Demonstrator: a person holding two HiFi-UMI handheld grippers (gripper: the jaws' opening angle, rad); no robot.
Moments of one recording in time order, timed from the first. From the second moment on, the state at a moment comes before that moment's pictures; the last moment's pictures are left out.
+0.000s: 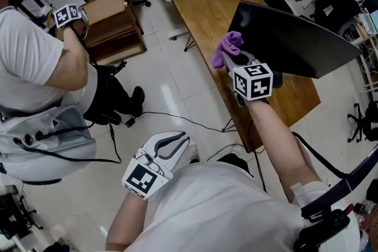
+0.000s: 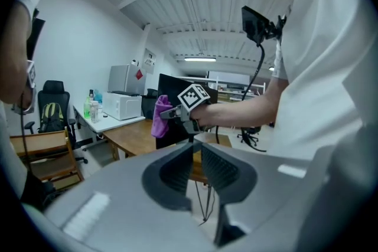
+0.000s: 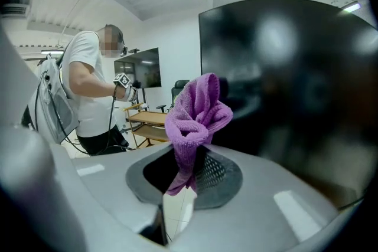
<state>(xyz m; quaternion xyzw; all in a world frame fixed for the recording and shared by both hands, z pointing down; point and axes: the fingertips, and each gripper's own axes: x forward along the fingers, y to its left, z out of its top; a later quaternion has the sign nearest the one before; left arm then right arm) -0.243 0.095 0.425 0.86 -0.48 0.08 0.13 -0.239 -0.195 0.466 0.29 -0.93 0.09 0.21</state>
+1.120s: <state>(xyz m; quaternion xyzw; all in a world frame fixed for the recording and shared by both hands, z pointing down) -0.239 0.087 0.432 0.88 -0.45 0.04 0.11 -0.248 -0.196 0.274 0.25 -0.96 0.05 0.11</state>
